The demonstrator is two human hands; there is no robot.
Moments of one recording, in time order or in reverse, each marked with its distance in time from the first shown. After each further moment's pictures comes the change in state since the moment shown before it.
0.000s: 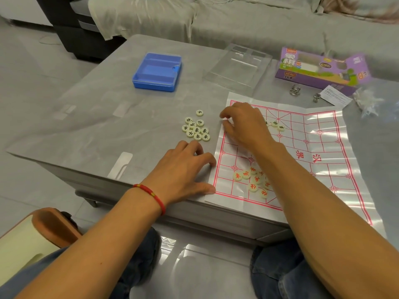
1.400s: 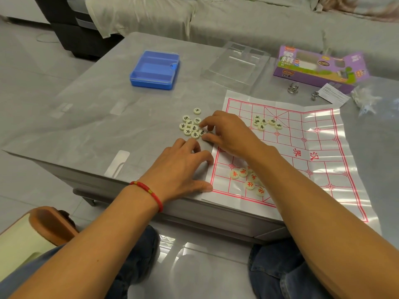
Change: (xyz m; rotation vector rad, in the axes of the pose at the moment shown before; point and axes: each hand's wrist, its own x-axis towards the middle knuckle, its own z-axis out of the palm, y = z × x) left_hand 0.001 0.001 -0.001 0.021 -0.021 -0.014; right_hand -0.013 -0.022 0.002 0.203 -0.186 -0.179
